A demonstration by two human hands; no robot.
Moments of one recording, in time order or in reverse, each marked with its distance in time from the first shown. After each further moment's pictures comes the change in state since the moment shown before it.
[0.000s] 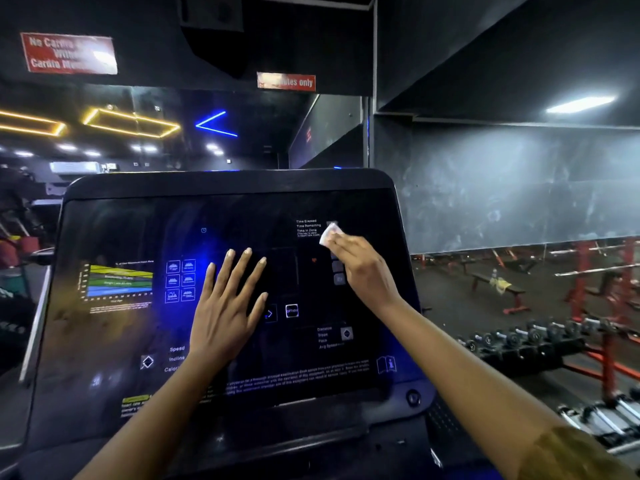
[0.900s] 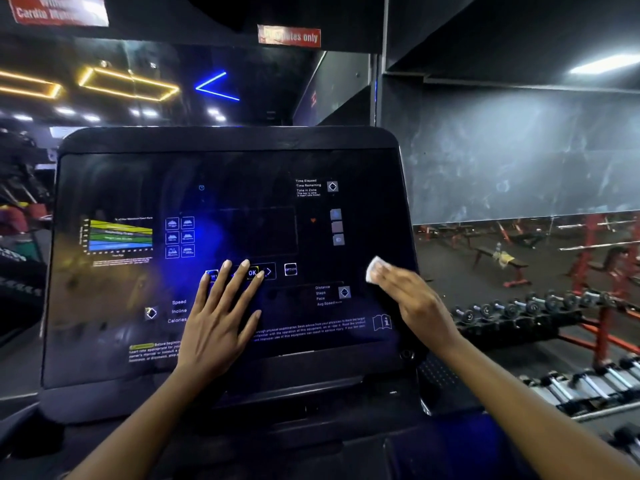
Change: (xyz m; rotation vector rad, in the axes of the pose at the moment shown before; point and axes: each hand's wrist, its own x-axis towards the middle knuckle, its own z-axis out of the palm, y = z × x) left_hand -0.077 0.009 0.002 0.016 -0.016 0.092; right_hand -0.128 0.024 -0.035 -0.037 -0.086 -0.079
